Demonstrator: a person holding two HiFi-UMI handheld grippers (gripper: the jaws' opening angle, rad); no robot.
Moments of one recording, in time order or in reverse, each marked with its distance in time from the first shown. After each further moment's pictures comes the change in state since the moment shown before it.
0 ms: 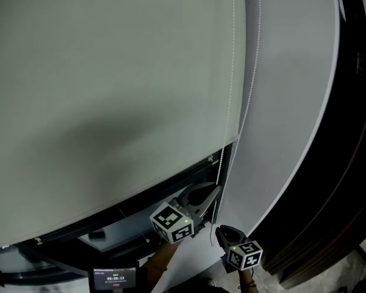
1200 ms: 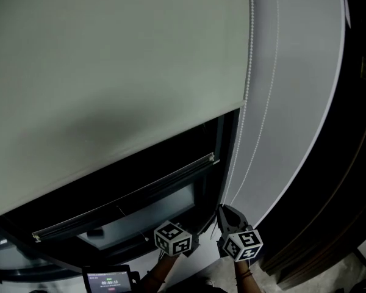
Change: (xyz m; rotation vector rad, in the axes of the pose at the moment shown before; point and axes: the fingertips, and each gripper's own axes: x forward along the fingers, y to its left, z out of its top) left arm -0.041 -0.010 -0.109 -0.223 0.186 0.042; right arm 0.013 0.015 0.107 -0.098 -0.269 -0.034
